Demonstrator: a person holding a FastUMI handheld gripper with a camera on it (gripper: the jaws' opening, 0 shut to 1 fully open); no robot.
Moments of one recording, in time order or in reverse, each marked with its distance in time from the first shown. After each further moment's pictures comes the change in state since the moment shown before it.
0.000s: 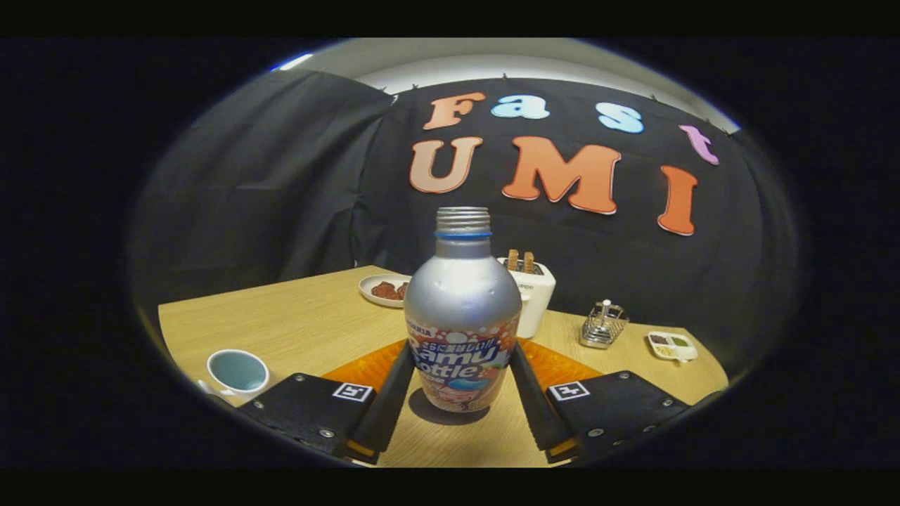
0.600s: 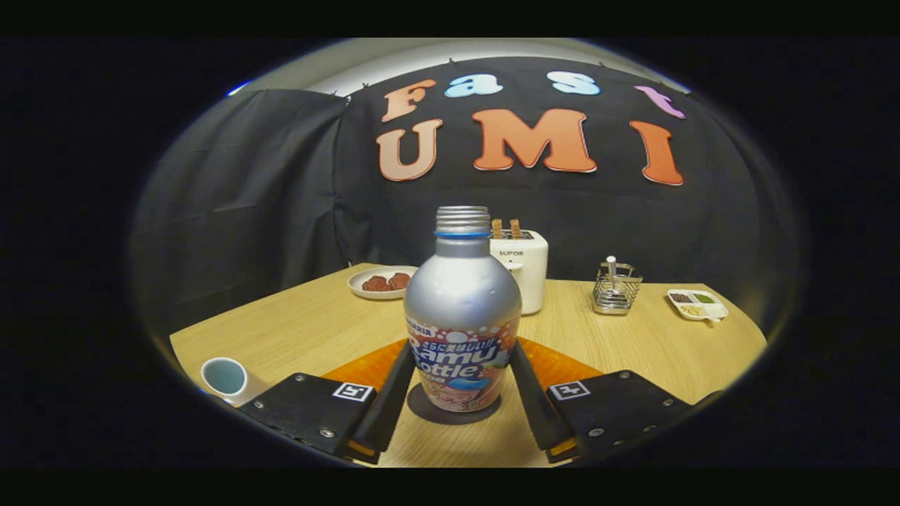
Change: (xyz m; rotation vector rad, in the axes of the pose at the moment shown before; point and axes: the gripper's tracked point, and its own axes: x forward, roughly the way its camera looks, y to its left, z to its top) arm 0.024 -0.012 -0.036 0.140 0.074 -0.004
